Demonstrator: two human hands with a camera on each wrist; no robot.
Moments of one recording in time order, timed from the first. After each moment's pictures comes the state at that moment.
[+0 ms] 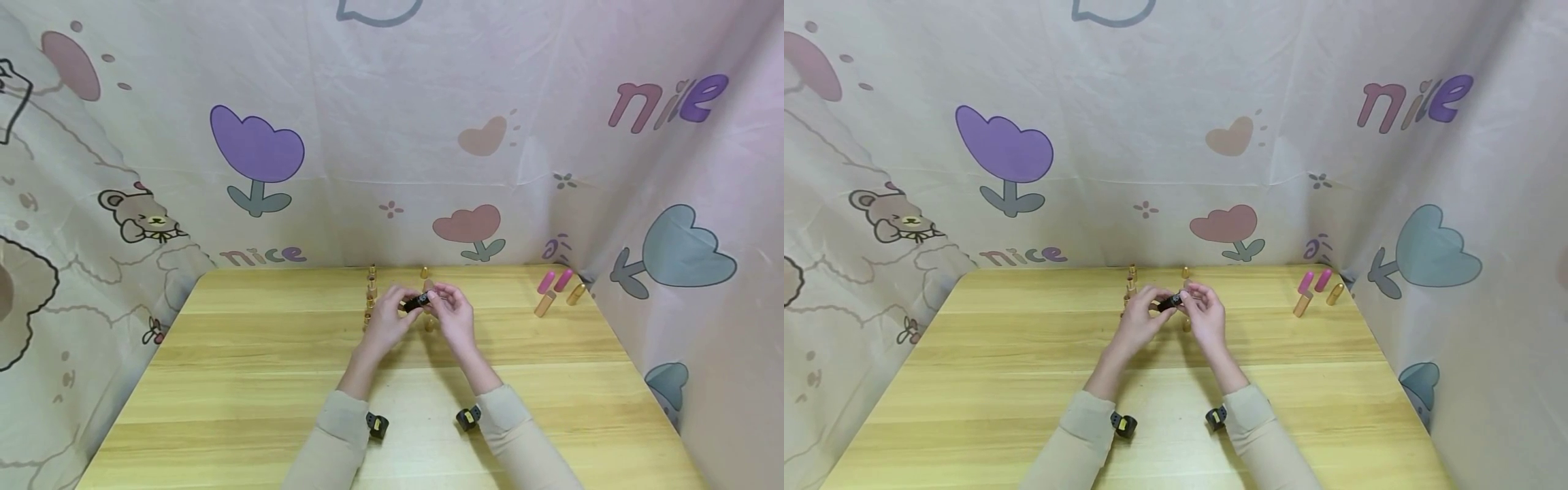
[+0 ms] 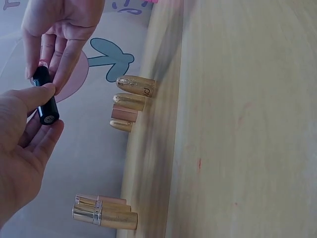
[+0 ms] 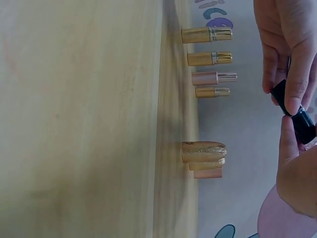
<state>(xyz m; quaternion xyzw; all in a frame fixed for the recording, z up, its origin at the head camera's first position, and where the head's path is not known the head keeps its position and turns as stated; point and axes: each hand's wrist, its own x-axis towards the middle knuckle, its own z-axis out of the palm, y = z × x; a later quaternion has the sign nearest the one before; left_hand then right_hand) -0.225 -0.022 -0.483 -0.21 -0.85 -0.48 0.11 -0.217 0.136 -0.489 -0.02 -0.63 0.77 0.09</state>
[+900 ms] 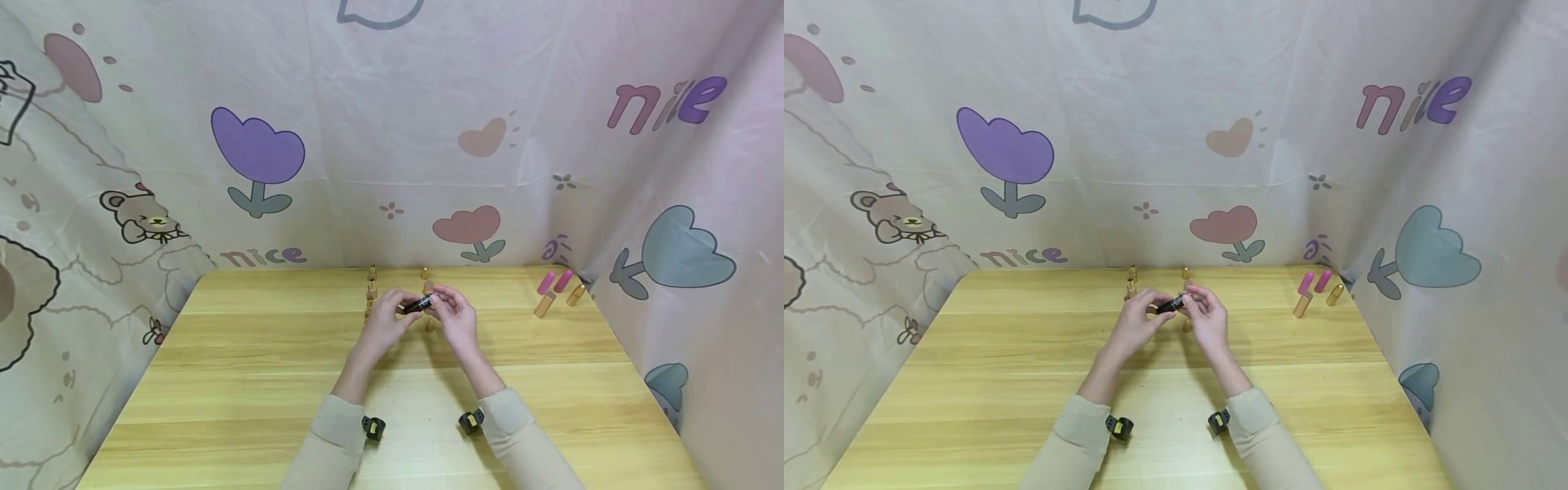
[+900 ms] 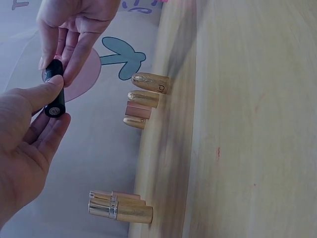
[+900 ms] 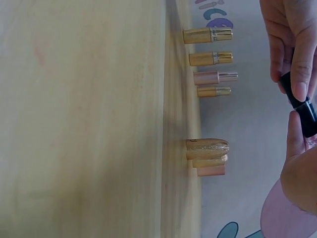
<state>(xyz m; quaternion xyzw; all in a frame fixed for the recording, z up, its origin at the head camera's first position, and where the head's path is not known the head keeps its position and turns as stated) -0.218 -0.029 -0.475 -0.23 -0.84 -0.48 0.10 -0.212 0.140 -0.490 0.00 -0.62 0.78 0.10</state>
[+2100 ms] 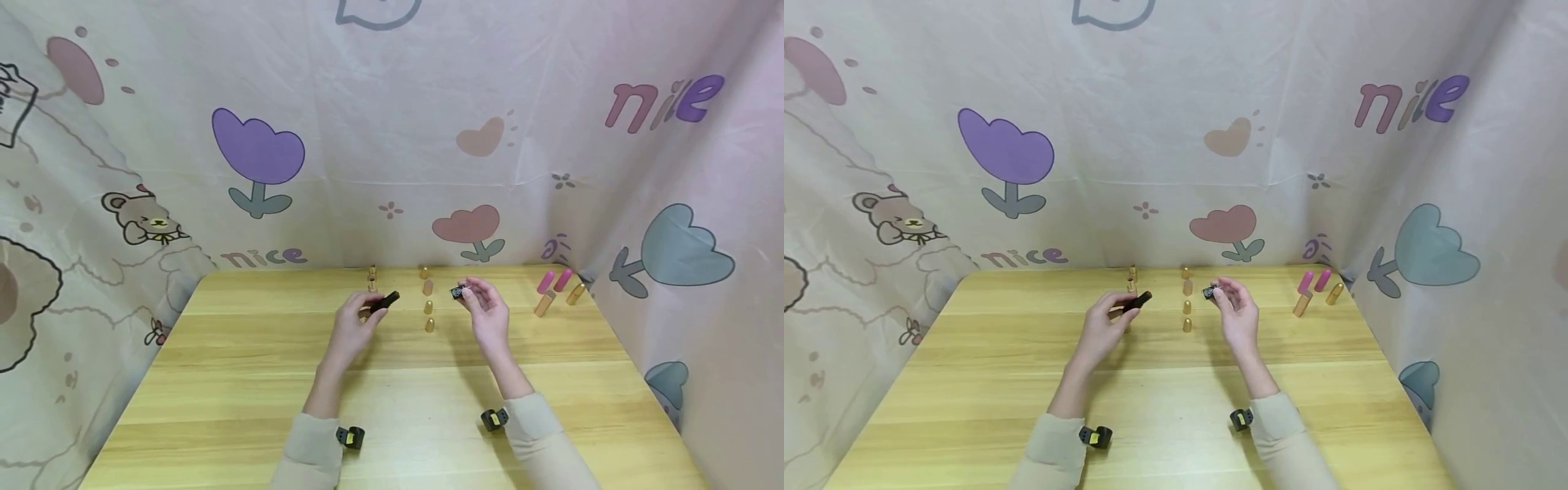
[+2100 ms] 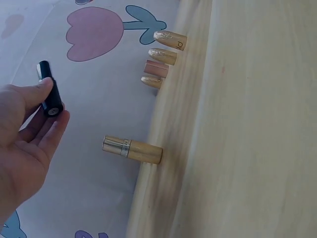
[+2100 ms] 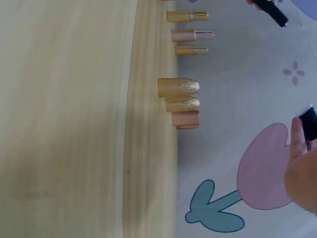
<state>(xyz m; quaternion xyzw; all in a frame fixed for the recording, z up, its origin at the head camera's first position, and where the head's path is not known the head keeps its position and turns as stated) -0.203 -0.080 -0.474 -0.13 -0.80 -0.58 0.10 -0.204 0.184 -0.472 -0.01 -0.62 0.76 0.19</state>
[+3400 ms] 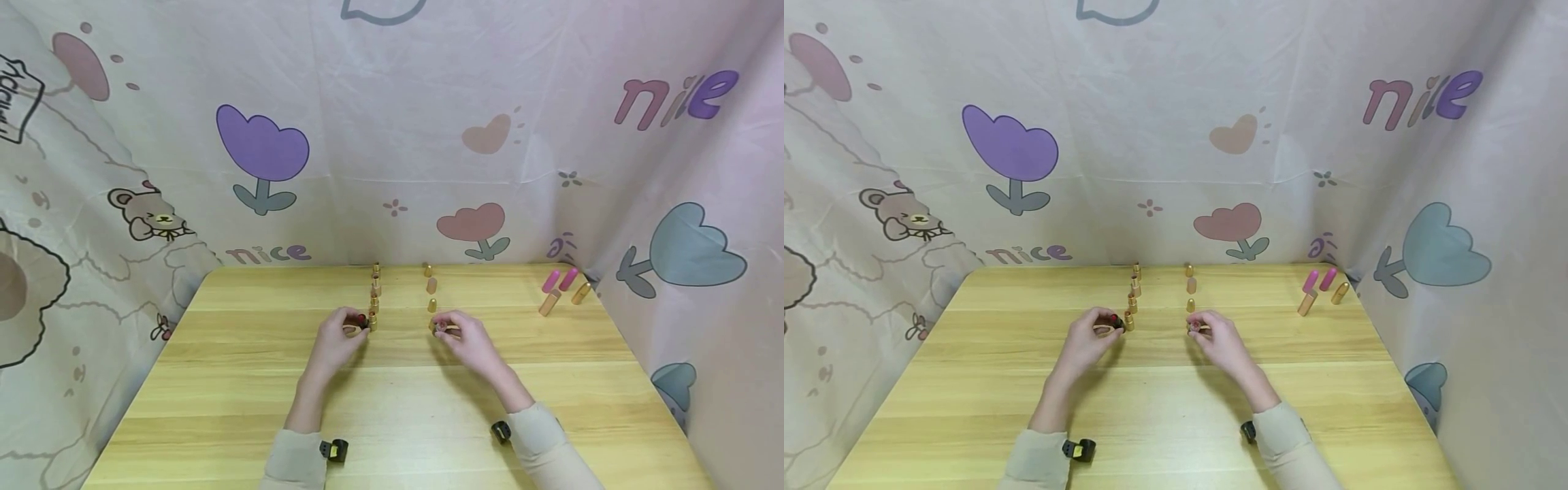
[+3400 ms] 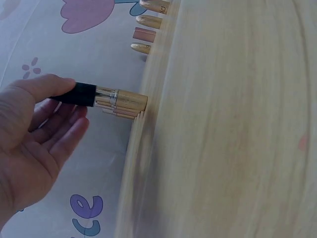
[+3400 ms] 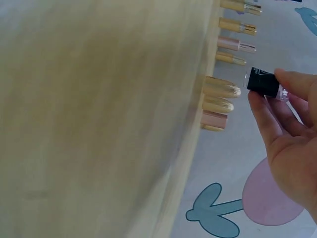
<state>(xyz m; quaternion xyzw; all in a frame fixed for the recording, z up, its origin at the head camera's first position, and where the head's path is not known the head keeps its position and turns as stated) -0.183 -0.116 -0.490 -0.07 -0.85 -0.52 0.04 -0.183 0.177 -0.498 0.16 -0.87 0.47 0.03</state>
